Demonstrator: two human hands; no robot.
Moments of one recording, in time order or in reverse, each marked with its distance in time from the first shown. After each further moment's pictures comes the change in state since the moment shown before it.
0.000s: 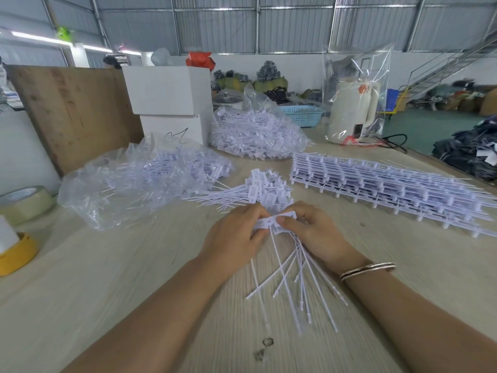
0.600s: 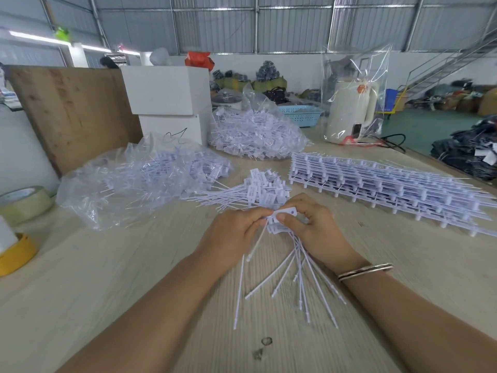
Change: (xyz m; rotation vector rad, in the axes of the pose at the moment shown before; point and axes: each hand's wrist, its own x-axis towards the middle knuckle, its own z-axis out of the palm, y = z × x) left_hand 0.004 -0.004 -0.005 -0.132 0.026 0.071; right_hand -0.004 -0.005 -0.002 -0.171 0.088 -0.179
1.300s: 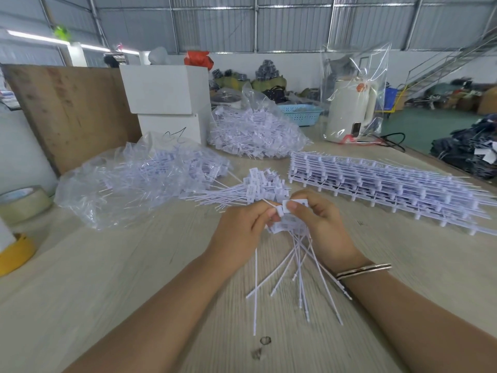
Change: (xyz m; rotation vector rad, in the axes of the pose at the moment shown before) left_hand 0.003 0.016 0.007 -0.189 0.112 -0.024; right_hand -0.002 -0.003 -0.001 0.537 0.105 0.108
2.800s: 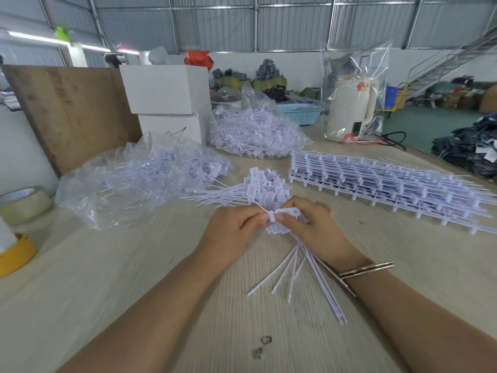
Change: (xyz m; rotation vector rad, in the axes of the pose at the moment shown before) left_hand -0.003 -0.012 -0.009 -0.006 -0.023 -0.068; right_hand 0.002 0.004 -0.002 -0.671 -0.128 -0.067
